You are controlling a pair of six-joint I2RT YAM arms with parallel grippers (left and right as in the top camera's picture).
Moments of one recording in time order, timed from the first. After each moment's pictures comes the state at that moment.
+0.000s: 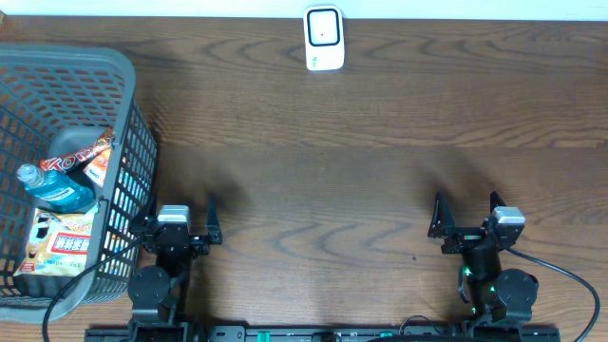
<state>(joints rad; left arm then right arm) -0.03 0.01 0.02 -0.12 -0.01 0.06 -0.05 0.01 0.01 -0.06 -0.12 0.18</state>
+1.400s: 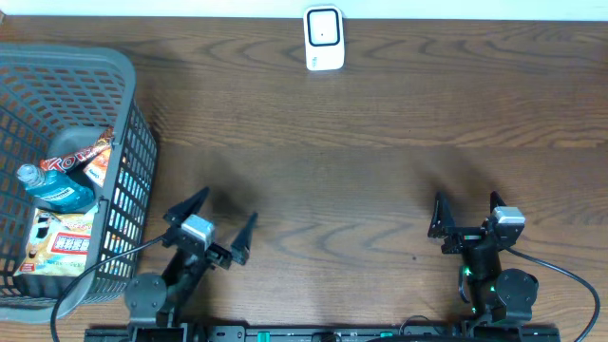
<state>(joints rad) -0.03 0.01 0.02 0.02 0.52 -0.06 -0.05 0.01 0.01 -0.06 -0.12 0.18</state>
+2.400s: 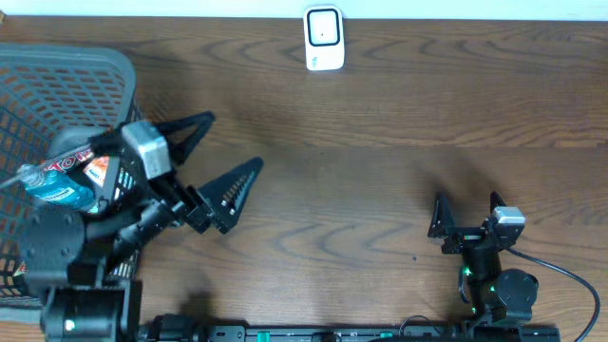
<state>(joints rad) -0.03 0.72 1.00 -0.16 0.86 -0.39 -0.05 0.01 0.01 -0.06 -0.11 0.18</state>
